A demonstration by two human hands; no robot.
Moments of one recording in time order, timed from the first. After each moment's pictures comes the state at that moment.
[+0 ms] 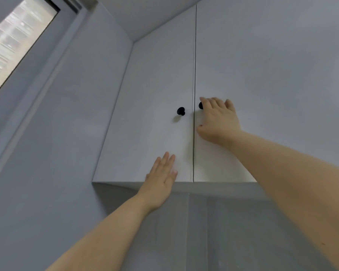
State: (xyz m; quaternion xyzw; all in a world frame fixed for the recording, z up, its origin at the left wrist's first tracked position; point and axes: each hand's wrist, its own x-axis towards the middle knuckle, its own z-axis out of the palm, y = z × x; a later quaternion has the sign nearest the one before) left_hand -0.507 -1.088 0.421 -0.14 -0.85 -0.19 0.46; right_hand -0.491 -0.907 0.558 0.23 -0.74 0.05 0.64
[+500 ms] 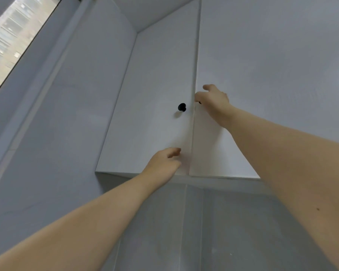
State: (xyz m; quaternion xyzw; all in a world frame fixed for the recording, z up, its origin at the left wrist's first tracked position) left_hand -0.459 -1.063 0.446 -0.15 -0.80 -0.36 0.45; right_hand -0.460 -0.921 0.581 0.36 -0.71 0.44 0.41
